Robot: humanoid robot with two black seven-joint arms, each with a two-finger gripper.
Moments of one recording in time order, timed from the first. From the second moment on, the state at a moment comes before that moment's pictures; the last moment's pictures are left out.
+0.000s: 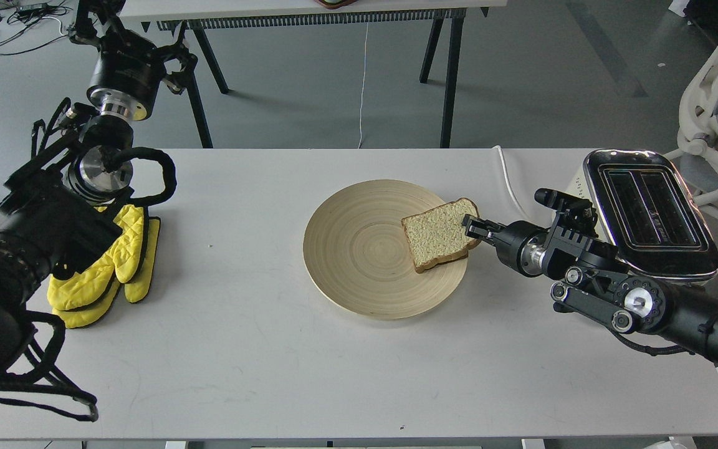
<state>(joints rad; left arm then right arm) -1.02 0.21 -0.51 -0.35 -0.41 -0.49 -0.42 0.85 -0.33 0.13 0.84 -1.17 -0.07 0.04</state>
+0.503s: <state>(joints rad) -1.02 0.21 -0.51 -0.35 -0.41 -0.49 -0.42 1.11 -0.79 0.13 1.14 -1.16 -0.04 0.02</state>
